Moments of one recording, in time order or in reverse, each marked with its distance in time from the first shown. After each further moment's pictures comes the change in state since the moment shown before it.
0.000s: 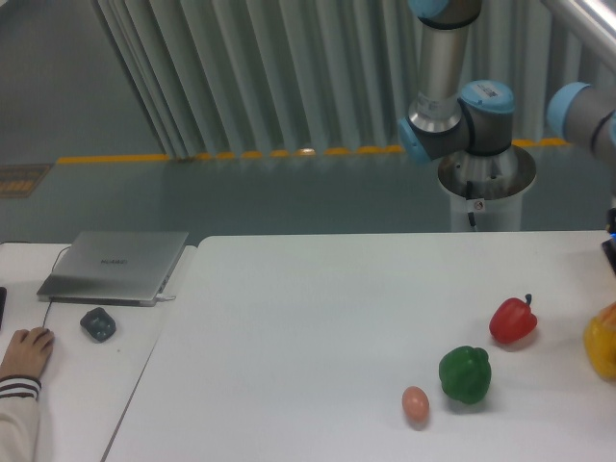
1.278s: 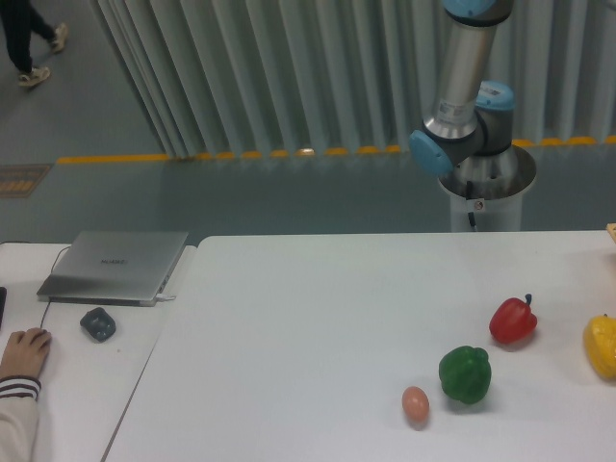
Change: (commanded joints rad) arm 0.250 0.008 -0.083 -0.015 0.006 0.416
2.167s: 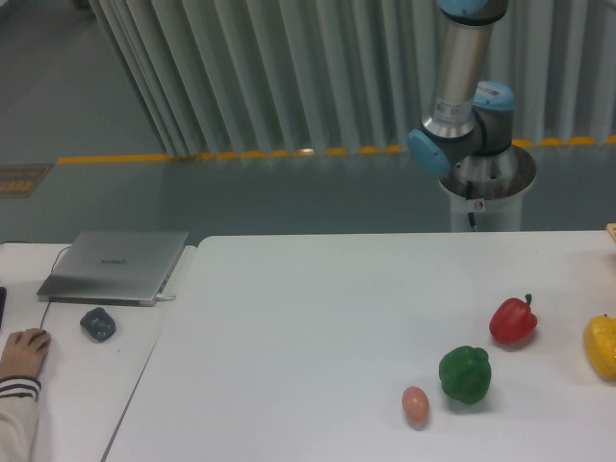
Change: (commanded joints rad) arm -0.132 0.012 0.054 -0.012 0.003 -0.002
